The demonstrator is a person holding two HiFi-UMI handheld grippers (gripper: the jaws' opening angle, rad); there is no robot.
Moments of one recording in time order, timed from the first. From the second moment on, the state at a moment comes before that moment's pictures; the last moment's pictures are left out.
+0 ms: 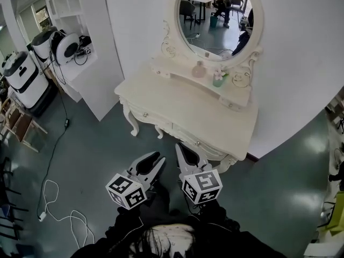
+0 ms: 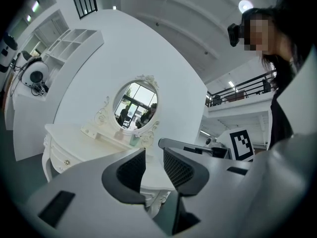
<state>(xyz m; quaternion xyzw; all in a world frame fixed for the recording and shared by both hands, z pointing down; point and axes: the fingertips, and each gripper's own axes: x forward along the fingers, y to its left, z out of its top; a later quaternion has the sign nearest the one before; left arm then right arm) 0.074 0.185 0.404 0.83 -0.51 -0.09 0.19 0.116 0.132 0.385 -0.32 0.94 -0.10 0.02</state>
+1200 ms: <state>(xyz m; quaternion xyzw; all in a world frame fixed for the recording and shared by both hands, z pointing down) -0.074 -0.010 0.399 0.89 -0.39 -0.07 0.21 -0.035 -0.047 0.383 -0.42 0.90 -0.10 0.00</state>
